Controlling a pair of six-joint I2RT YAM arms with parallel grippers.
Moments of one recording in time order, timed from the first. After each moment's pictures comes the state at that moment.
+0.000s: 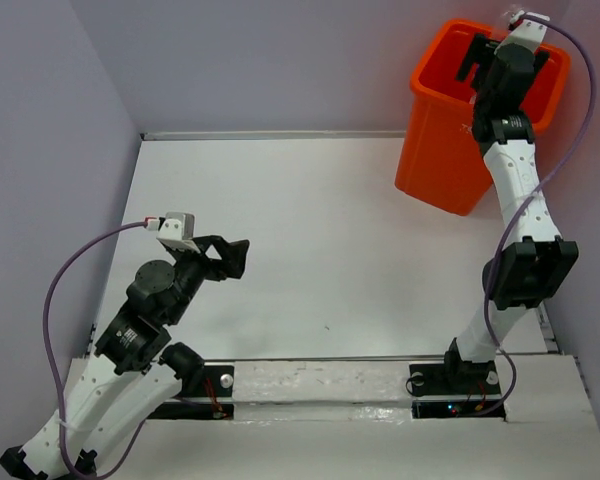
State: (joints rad) left arm -0.63 0.45 0.69 -0.36 -0.25 -0.37; right arm 0.01 1.77 1.97 -0.06 0.38 0.03
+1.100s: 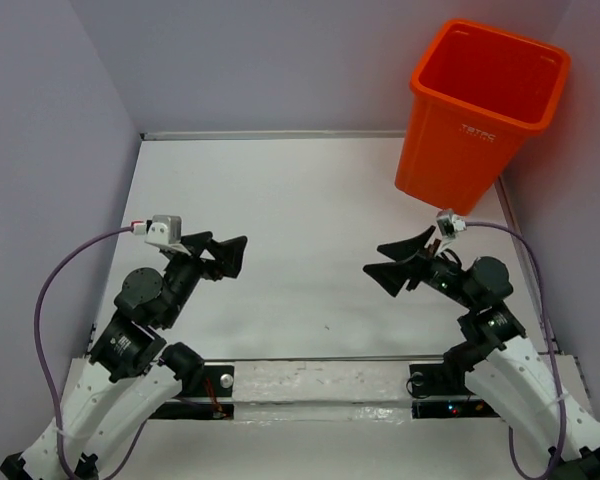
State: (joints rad) left arm -0.63 0.38 0.69 -0.30 -0.23 -0.40; right arm 0.43 0.54 0.42 0.22 -0.55 0.60
